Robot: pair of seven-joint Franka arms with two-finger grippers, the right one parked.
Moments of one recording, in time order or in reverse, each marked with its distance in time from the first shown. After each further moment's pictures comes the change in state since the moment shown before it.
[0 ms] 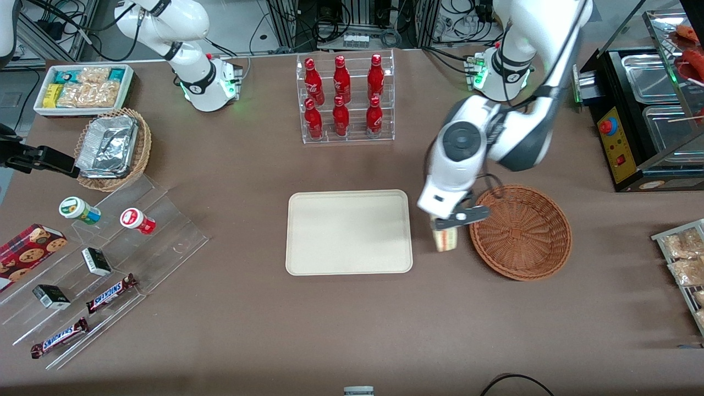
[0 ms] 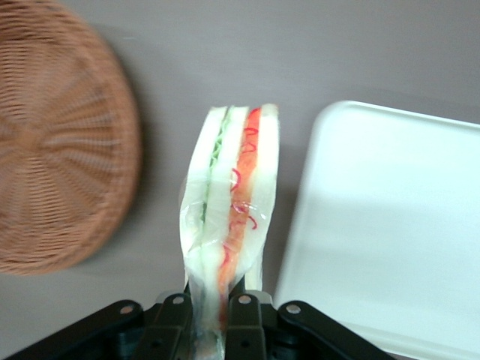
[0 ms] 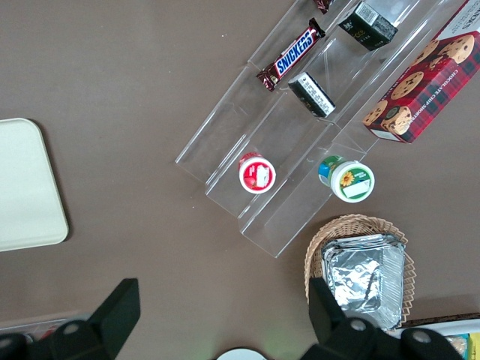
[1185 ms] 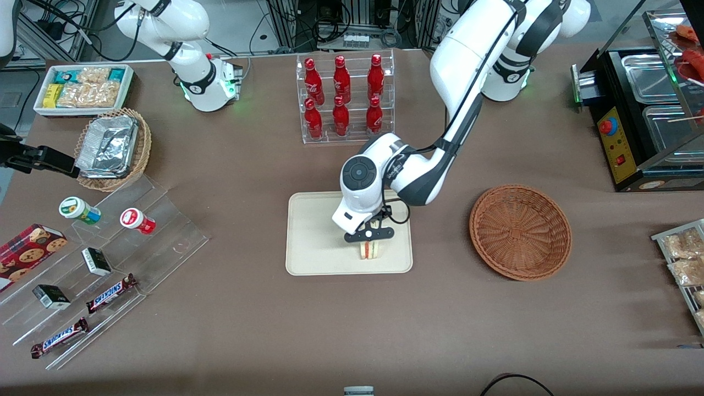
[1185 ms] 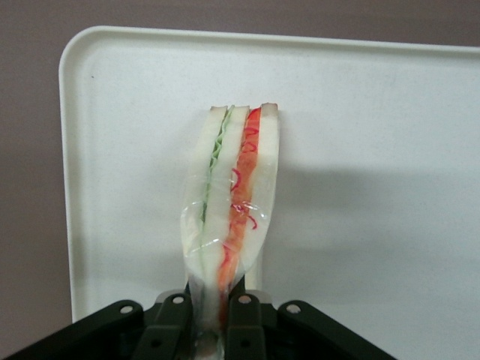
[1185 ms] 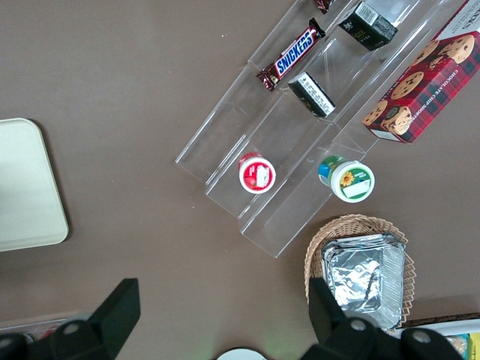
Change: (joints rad) arm -0.182 0.421 0.000 0.423 -0.028 -0.014 -0.054
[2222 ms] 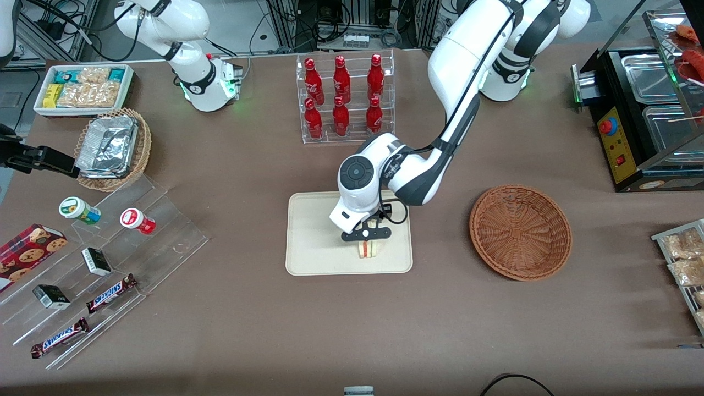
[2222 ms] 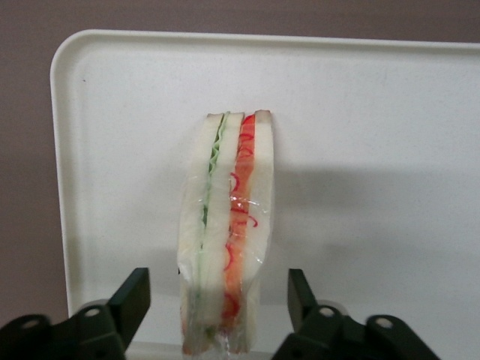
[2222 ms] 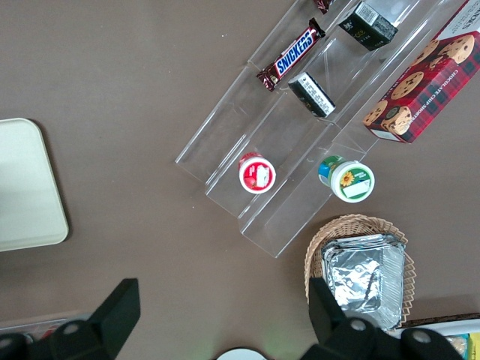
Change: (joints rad) arm -0.003 0.006 0.001 0.018 0.001 -0.003 0.016
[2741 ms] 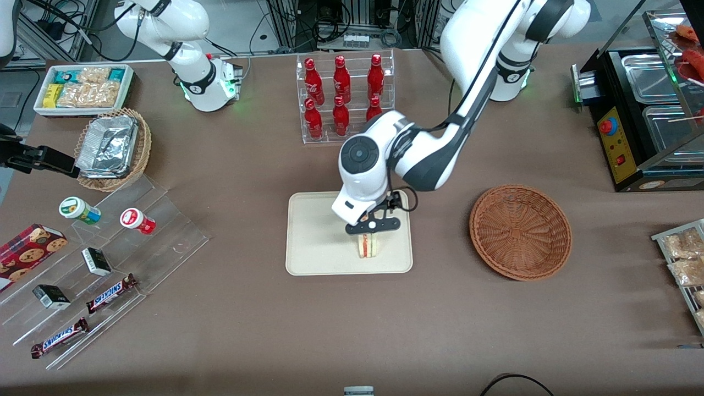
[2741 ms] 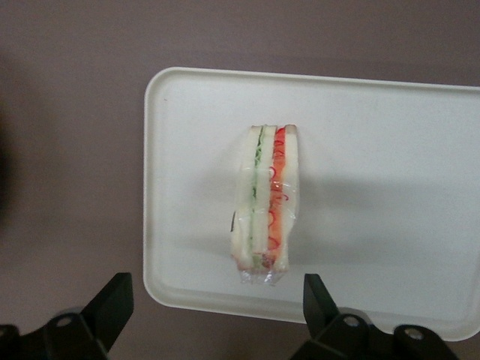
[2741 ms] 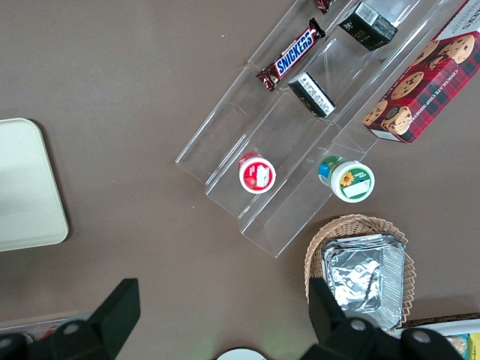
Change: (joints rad) arm 0.015 -0.142 0.021 0.039 -0.001 -0.216 -0.002
